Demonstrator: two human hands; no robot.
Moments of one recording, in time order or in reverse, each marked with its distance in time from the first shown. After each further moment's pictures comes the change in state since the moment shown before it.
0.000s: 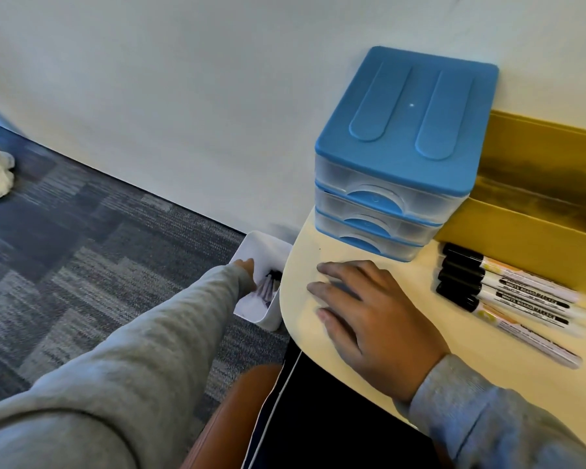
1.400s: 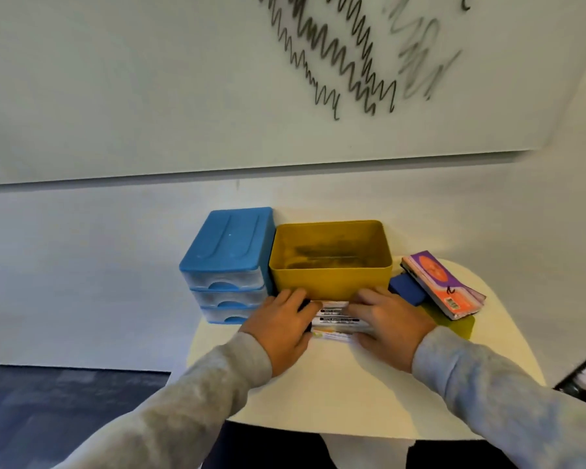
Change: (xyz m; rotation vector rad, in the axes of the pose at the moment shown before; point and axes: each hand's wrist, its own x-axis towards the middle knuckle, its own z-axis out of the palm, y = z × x) left_hand -0.262 0.208 -0.089 0.361 0.894 1.068; right_hand -0.129 0.084 -0.132 -0.309 0.001 0.337
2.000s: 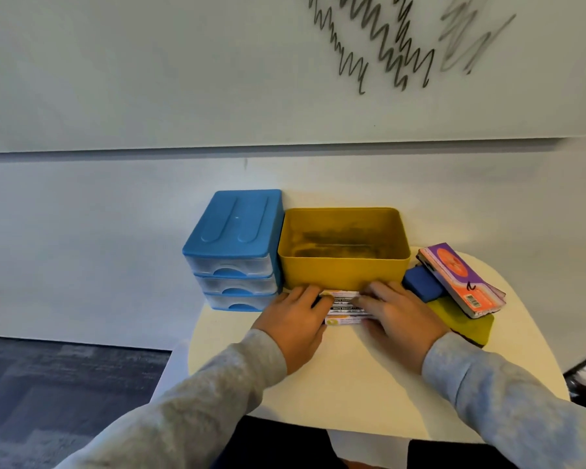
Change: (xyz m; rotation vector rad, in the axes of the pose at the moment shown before) left_hand 0.001 0.011 0.022 -0.014 0.148 -0.031; right_hand 0.005 0.000 0.020 -0.049 0.092 0.056
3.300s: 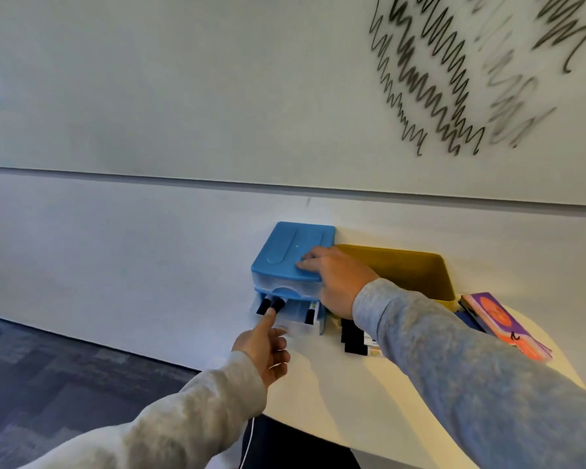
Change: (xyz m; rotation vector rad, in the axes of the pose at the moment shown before) left_hand -0.064 -0.032 -0.080 -1.715 0.234 -1.551; right_hand 0.124 -0.135 -0.086 0.121 -0.117 -0.097
